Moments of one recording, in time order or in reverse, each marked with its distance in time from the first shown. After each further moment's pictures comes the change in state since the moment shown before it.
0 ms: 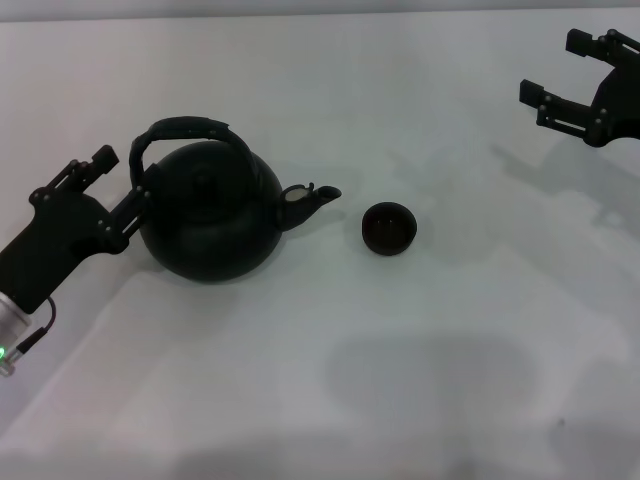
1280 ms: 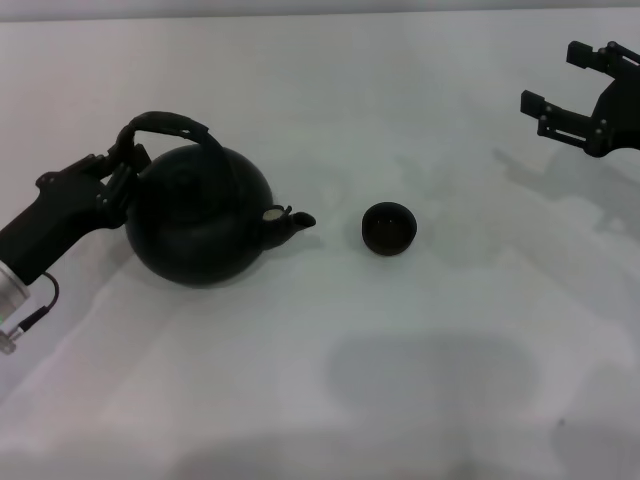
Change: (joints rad) left arm -0.008 0.001 -0.002 0.124 0.070 -0.105 -0.268; right arm -0.004 0.000 0.002 -0.025 0.000 0.000 -0.009
